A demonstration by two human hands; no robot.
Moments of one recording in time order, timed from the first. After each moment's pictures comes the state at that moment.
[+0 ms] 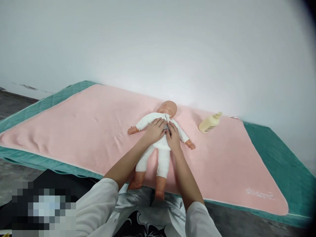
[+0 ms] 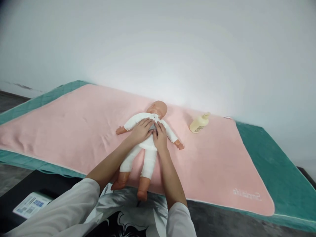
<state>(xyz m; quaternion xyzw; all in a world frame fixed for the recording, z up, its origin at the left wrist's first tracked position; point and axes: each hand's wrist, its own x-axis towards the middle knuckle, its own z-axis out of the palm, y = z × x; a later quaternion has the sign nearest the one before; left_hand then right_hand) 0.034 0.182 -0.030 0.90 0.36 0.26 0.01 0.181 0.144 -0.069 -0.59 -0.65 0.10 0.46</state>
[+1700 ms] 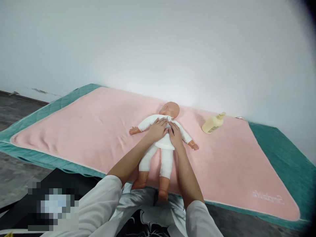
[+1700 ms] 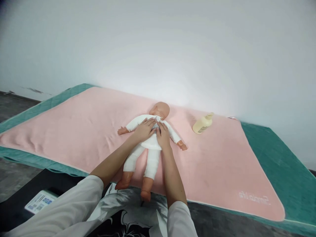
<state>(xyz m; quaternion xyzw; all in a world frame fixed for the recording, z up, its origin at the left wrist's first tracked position) 0.036 0.196 -0.034 0.90 0.39 0.21 0.03 0.184 0.157 -0.071 -0.58 -0.65 0.16 0.46</state>
